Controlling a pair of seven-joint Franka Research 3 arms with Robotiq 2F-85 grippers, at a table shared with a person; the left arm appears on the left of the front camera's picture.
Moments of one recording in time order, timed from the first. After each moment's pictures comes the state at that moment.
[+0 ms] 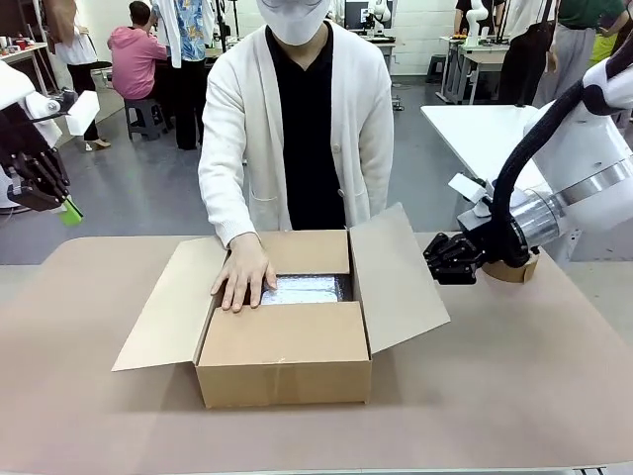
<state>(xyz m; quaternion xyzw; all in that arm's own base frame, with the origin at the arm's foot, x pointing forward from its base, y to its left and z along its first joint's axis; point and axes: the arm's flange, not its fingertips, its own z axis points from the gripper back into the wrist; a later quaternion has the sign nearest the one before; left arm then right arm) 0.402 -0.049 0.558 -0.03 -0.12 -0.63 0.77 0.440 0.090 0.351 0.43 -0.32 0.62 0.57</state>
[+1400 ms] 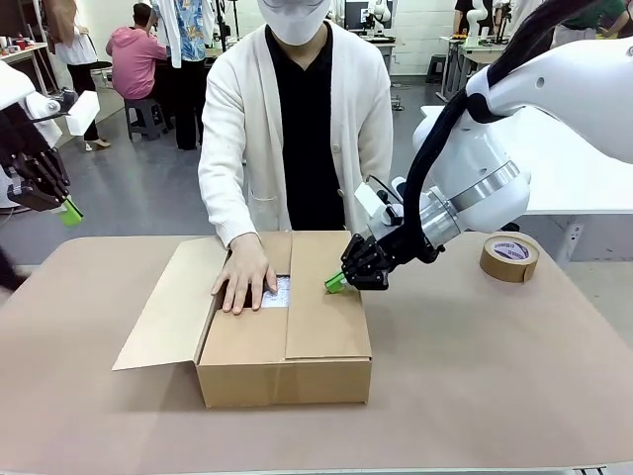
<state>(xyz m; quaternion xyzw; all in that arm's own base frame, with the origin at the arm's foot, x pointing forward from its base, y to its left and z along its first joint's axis) 0.402 -0.049 0.558 -0.03 -0.12 -0.63 0.77 0.462 0.223 0.340 0.35 -0.31 0.70 0.54</state>
